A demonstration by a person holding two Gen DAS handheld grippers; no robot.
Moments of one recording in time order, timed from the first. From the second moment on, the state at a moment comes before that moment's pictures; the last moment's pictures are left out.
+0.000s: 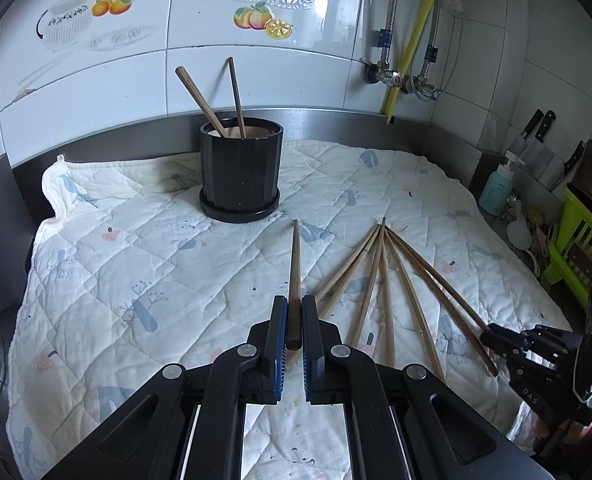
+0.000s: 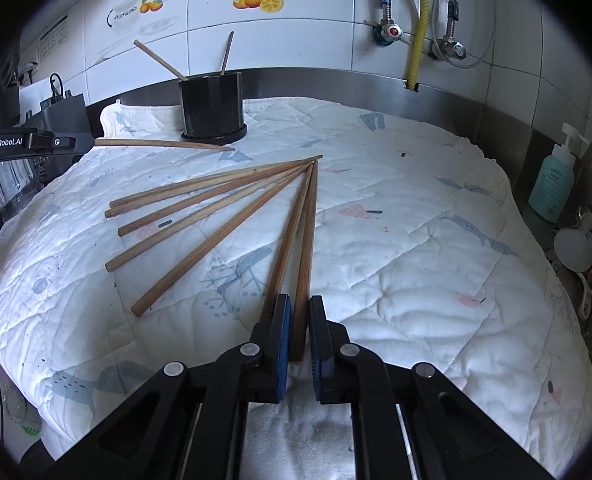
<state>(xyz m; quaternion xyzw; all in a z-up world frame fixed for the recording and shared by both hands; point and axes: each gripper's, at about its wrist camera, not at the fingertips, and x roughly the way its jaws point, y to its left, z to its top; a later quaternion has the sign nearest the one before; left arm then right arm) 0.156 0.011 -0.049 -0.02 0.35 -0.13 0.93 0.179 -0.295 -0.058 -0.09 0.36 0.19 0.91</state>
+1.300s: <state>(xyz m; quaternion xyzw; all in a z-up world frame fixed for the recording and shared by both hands) 0.235 0.031 0.091 0.00 0.26 -0.14 0.95 0.310 -0.245 0.120 -0.16 0.29 0.28 0.90</state>
